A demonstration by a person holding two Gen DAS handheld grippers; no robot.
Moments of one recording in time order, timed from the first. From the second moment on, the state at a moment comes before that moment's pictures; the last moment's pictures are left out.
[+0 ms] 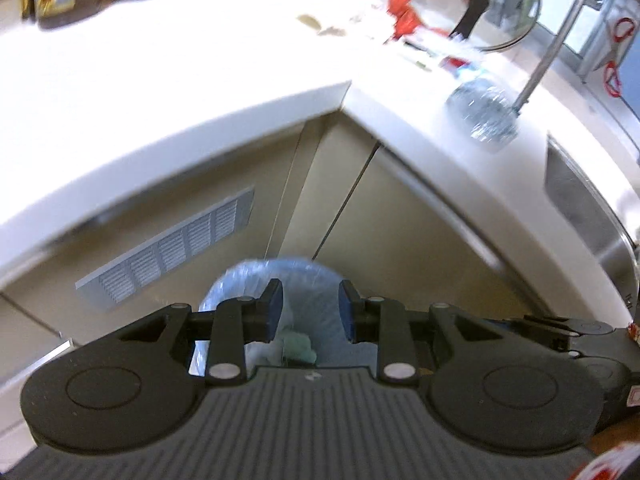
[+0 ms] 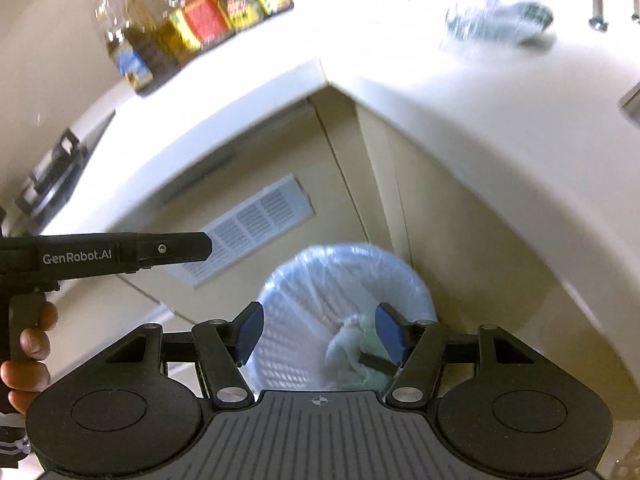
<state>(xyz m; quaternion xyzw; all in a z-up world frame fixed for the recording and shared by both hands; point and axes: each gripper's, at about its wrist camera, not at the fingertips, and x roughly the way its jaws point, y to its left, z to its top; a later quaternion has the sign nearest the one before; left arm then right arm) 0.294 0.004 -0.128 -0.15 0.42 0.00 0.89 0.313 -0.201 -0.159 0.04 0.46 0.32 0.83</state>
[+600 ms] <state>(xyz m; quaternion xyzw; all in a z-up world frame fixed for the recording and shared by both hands) 0.315 0.001 -0.058 -0.11 0.36 -0.04 0.93 0.326 -0.259 -0.070 0.13 0.37 0.23 0.89</state>
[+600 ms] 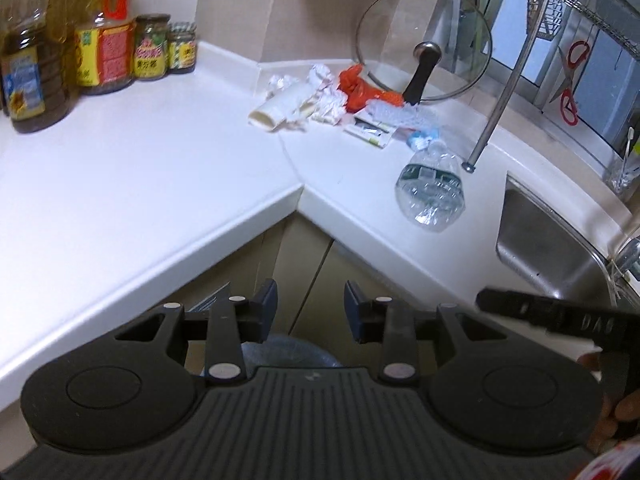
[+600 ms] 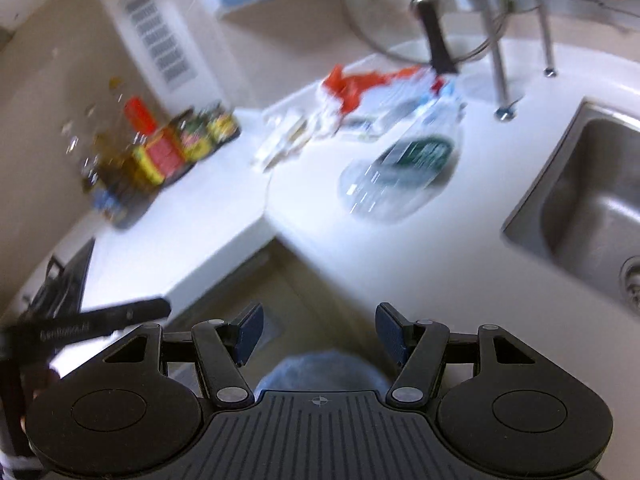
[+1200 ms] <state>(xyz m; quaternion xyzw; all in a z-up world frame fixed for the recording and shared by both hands) 0.453 -0.028 -0.041 -0.07 0.32 0.02 0.94 0.494 -0.282 -0.060 -0.02 0.26 0.23 0.94</state>
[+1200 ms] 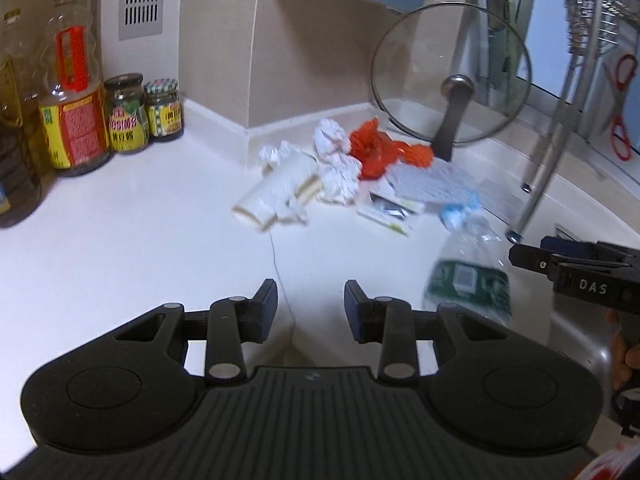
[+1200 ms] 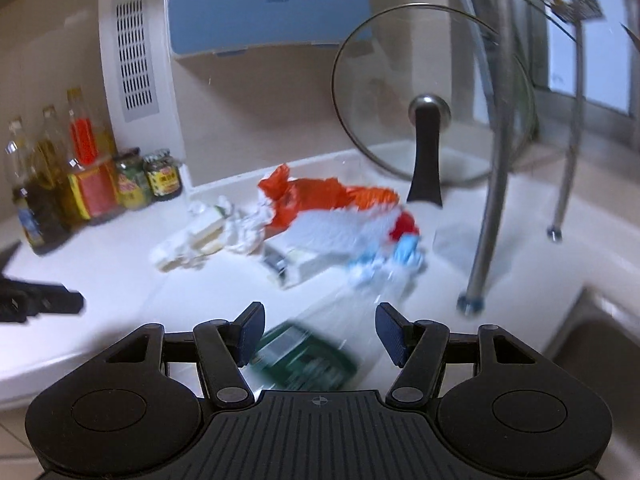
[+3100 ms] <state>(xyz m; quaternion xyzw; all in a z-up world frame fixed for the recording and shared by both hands) 0.623 -0.003 -0.092 0.06 0.37 0.04 0.93 0.598 -0.305 -0.040 0.25 0.28 0.31 0.87</state>
